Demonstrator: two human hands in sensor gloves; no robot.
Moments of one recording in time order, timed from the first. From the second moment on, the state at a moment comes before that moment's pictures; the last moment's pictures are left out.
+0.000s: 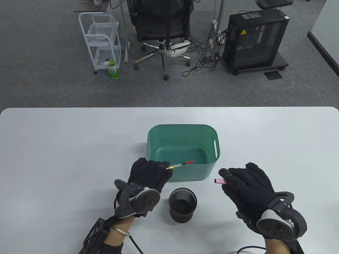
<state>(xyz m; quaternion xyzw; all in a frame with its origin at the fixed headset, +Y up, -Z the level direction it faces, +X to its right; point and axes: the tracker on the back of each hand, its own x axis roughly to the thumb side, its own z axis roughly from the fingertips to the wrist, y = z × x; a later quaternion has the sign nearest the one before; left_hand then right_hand) -0.115 -0.619 -0.281 0.22 -0.23 0.11 0.94 0.201 -0.581 -0.210 0.25 -0.38 0.87 0.20</state>
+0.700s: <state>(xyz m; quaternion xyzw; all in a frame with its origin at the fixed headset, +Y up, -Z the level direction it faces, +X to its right) -0.099 -0.644 -0.364 0.10 -0.15 0.12 0.98 0.203 -0.580 -0.210 0.25 -0.38 0.87 0.21</state>
